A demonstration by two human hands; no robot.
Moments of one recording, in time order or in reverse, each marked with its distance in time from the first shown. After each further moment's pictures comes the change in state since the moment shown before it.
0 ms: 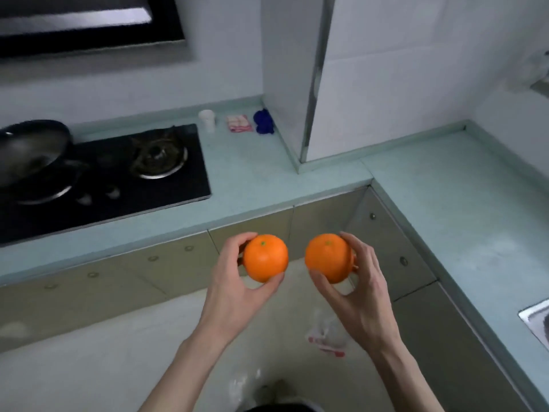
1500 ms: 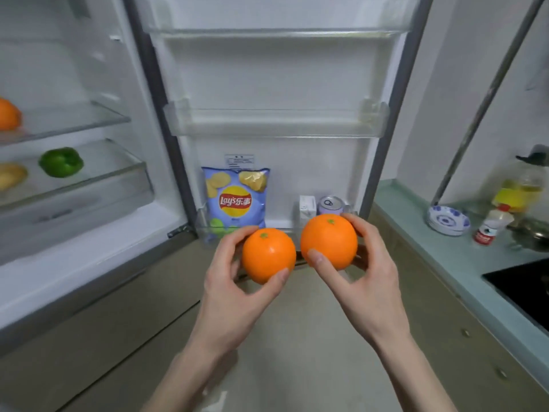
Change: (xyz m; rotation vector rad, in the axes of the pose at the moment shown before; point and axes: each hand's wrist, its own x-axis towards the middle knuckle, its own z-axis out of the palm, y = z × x) left_hand -0.565 0.041 -0.434 0.270 1.599 -0.300; right_hand -0.420 -0.476 0.338 0.719 -1.273 -0.886
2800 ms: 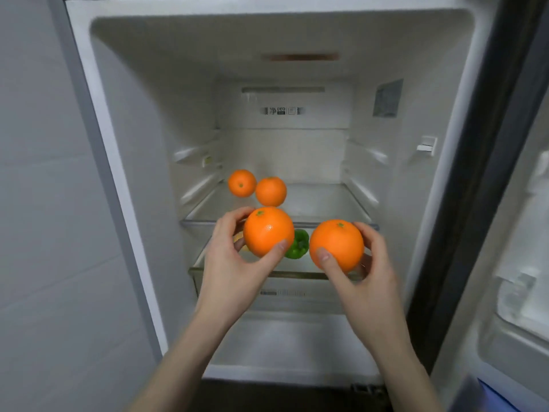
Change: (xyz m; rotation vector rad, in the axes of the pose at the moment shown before) left_hand 0.219 -0.036 -0.309 0.555 0.870 0.049; right_hand 0.235 -0.096 0.428 0.517 -0.587 -0.231
